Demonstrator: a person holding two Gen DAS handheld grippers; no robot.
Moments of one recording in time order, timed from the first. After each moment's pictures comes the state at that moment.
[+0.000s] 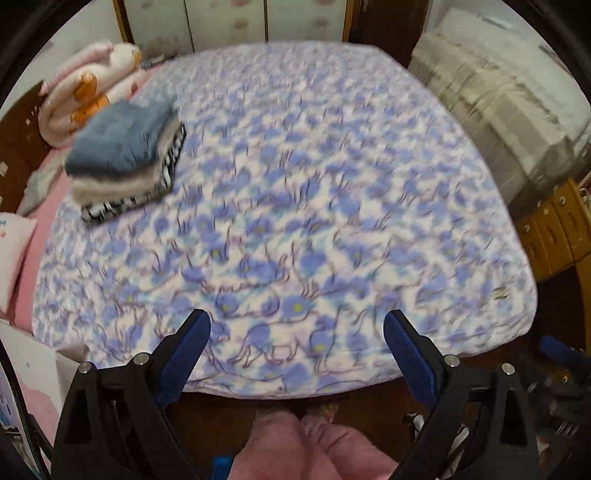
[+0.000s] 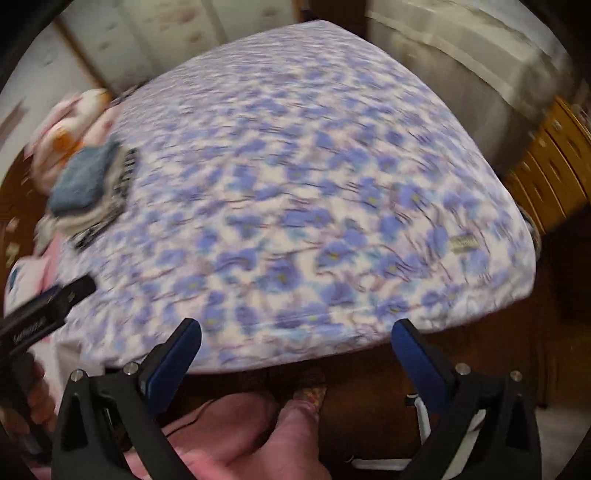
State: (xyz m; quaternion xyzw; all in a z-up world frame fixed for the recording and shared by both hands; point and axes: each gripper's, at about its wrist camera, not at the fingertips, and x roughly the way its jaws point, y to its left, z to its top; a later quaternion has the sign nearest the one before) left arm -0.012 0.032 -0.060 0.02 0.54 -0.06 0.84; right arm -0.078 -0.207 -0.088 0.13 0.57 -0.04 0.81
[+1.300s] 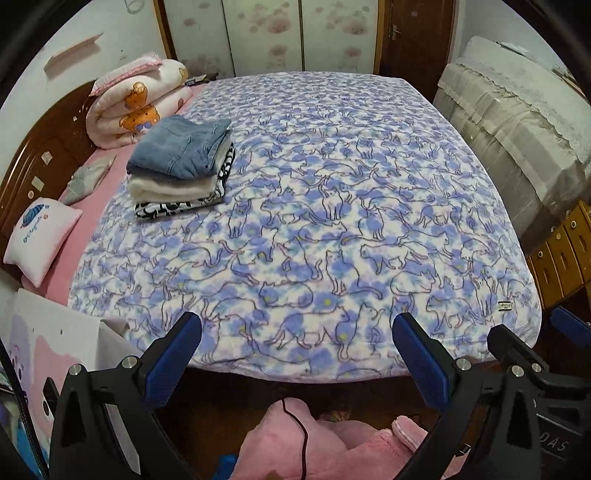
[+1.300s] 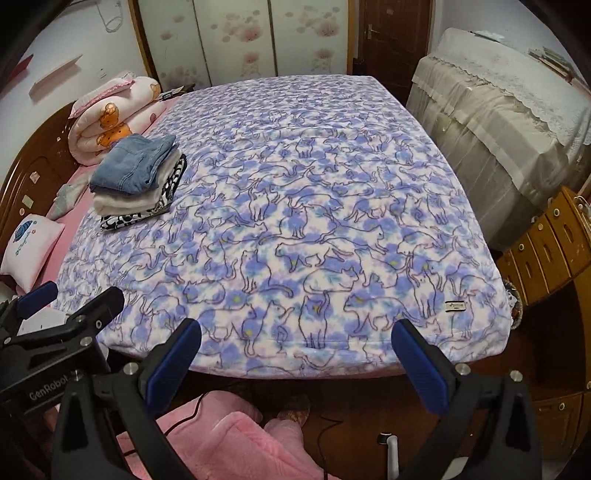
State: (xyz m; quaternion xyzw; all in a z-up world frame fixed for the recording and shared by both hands) left arm -0.076 0.067 -0.011 0.01 0.50 0.01 0.86; right arm -0.106 -0.121 -0.007 0.03 0.51 -0.01 0.86
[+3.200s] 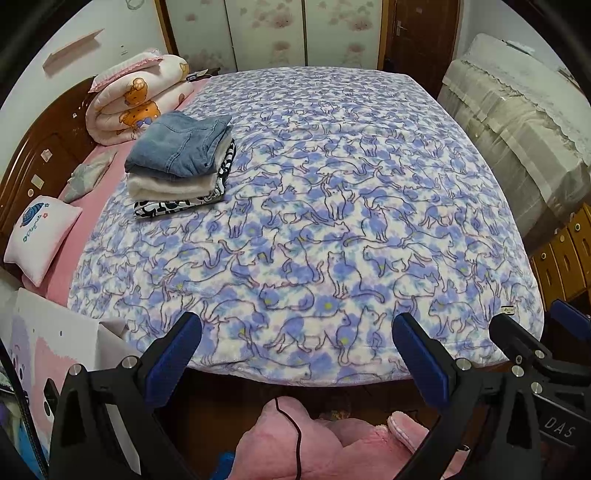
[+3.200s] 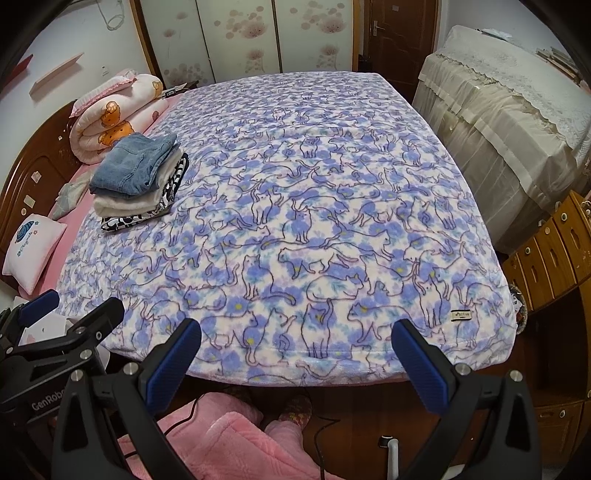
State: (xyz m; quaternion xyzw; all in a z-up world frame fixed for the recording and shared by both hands) left arm -0.060 0.066 -0.011 0.01 0.51 0.01 0.86; right arm -0.091 -0.123 -0.010 0.03 0.51 -0.01 0.86
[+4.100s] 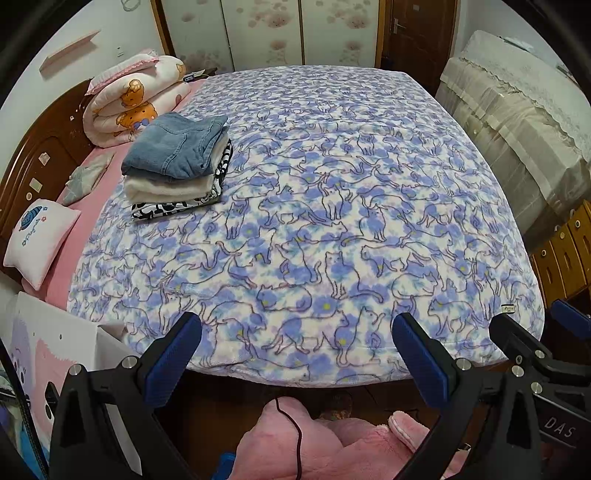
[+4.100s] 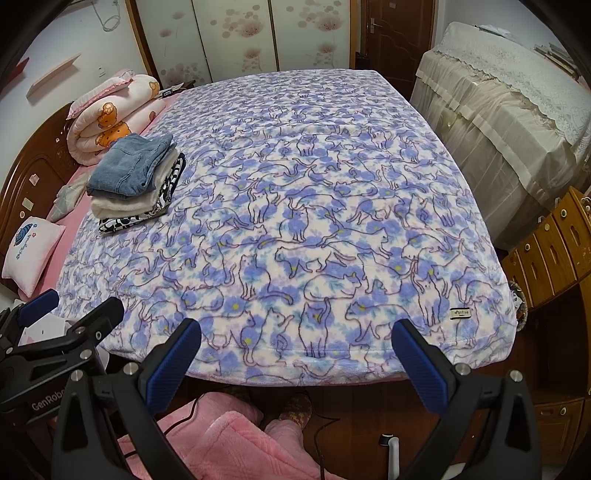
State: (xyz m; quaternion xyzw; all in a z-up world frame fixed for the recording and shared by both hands) left arm -0.058 0.065 -0.012 0.01 0.51 0.01 0.86; right arm -0.089 -0.127 -0.010 0.03 0.51 0.00 0.86
